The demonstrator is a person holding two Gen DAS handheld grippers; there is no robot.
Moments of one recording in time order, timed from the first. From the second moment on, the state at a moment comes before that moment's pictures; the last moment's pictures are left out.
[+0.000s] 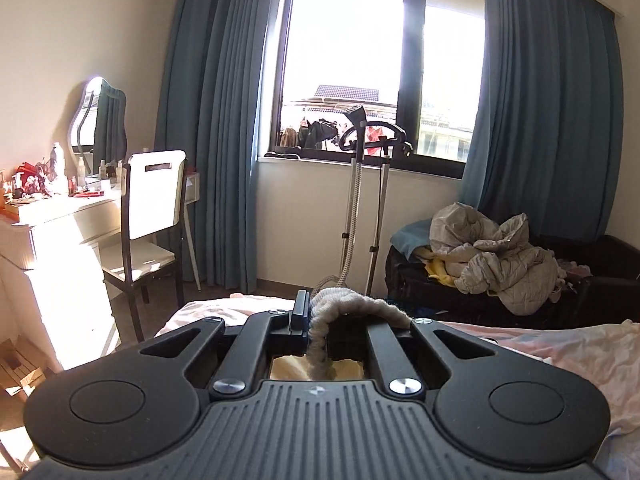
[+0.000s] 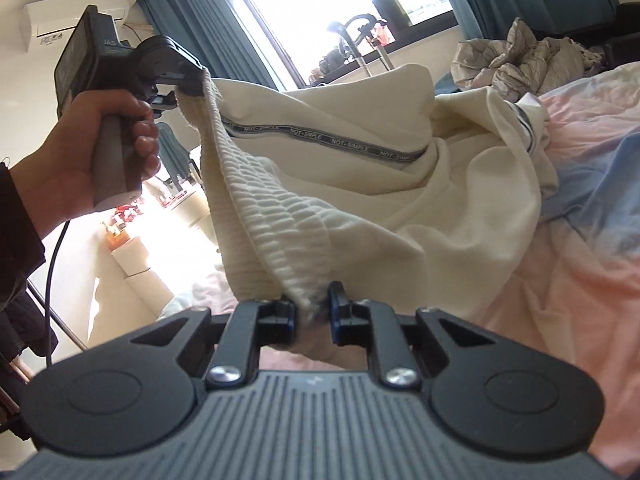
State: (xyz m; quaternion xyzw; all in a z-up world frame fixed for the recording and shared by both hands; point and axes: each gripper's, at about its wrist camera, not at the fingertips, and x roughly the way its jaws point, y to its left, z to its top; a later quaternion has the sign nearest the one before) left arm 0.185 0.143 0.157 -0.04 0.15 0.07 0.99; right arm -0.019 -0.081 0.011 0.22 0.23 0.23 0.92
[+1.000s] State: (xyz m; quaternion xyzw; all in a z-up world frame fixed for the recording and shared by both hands) left arm 0.232 0.294 0.054 -0.02 0.23 0.23 0.94; right arm 0.074 0.054 0.005 0.10 0.25 0.35 0.90
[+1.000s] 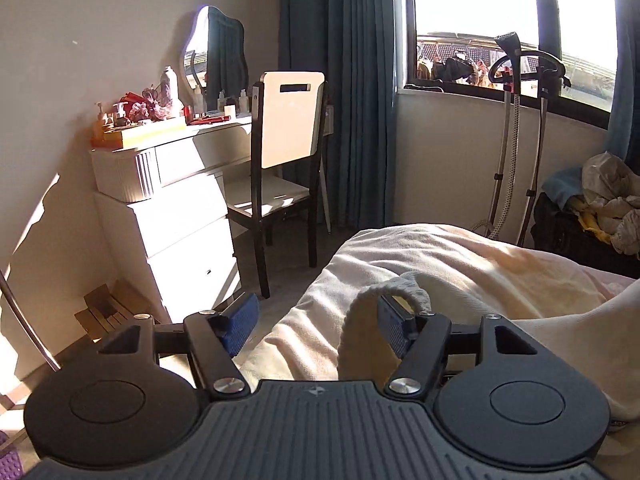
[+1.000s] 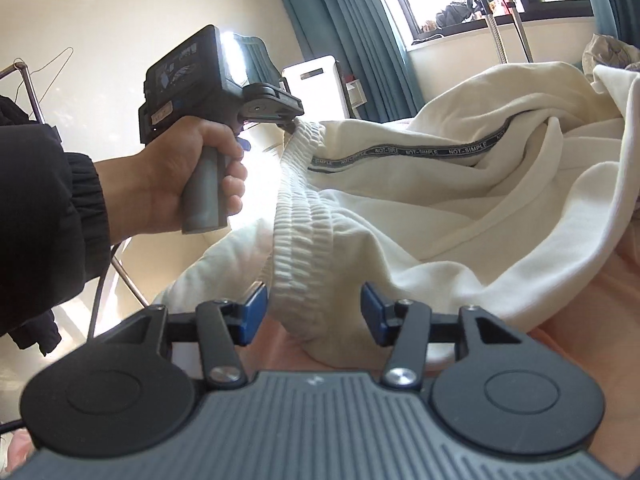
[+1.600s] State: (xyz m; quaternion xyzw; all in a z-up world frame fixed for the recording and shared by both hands) left arm 0.046 0.135 0.070 -0.05 0.20 0.09 0.97; right arm 0.010 -0.137 0.057 0.01 0.18 0.21 0.96
